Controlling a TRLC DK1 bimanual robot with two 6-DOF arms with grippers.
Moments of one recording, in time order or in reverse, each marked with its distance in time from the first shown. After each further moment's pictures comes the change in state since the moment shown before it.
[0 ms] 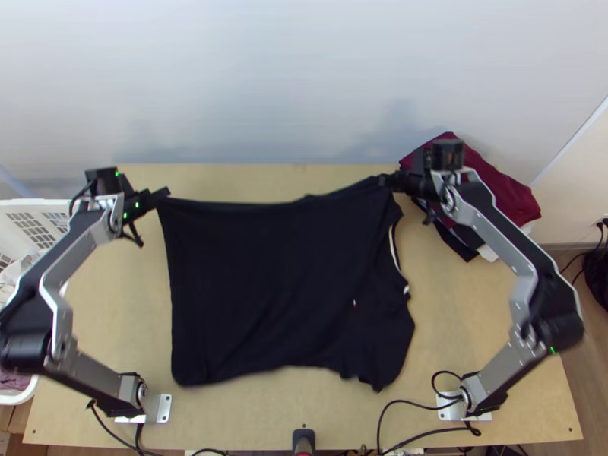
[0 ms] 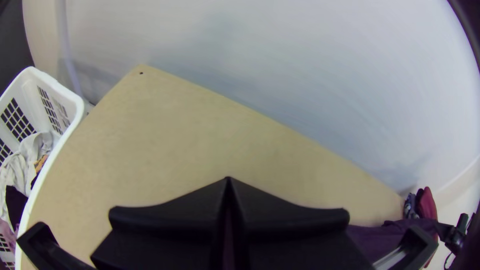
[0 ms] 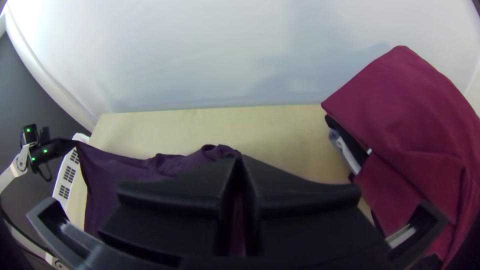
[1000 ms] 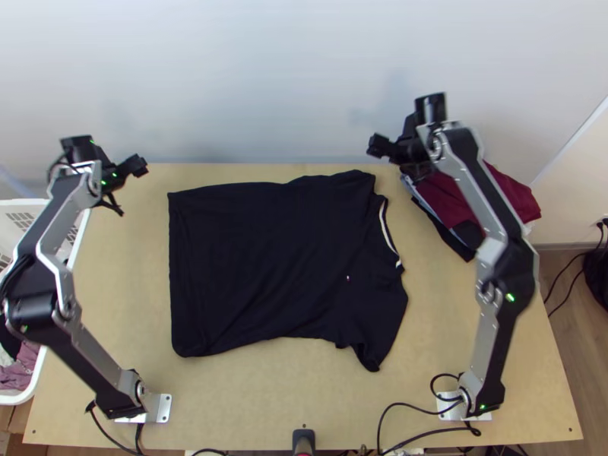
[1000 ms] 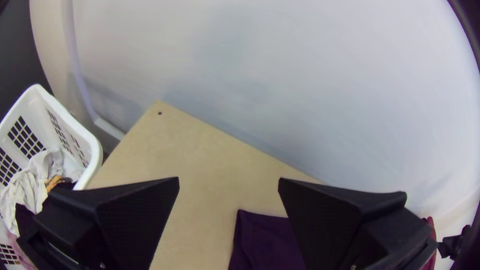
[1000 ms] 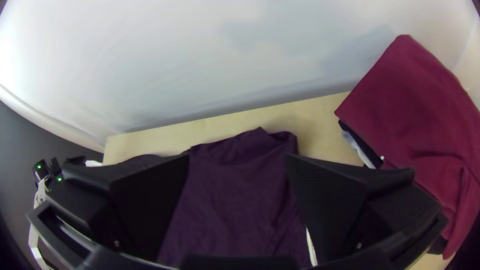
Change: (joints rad) left arm 0.097 0.130 0.323 -0.168 0.011 0.042; right arm 0.030 0.234 0.635 -0.533 0.011 0.197
